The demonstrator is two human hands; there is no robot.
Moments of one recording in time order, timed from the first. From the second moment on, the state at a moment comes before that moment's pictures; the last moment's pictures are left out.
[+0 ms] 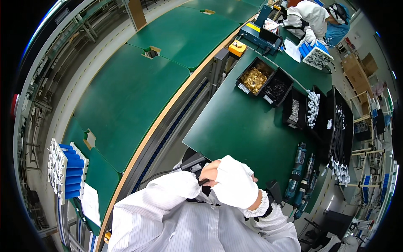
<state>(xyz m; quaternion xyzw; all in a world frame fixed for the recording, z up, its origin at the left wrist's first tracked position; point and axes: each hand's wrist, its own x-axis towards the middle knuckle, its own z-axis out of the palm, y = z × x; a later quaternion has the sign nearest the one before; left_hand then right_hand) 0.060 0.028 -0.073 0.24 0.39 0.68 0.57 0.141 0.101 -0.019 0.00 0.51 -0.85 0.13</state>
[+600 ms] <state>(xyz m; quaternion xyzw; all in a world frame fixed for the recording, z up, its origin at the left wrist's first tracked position) 0.006 0.018 -0.062 -0.08 0.39 0.81 0.43 0.158 0.064 -0.007 -0.20 0.93 -0.22 -0.20</state>
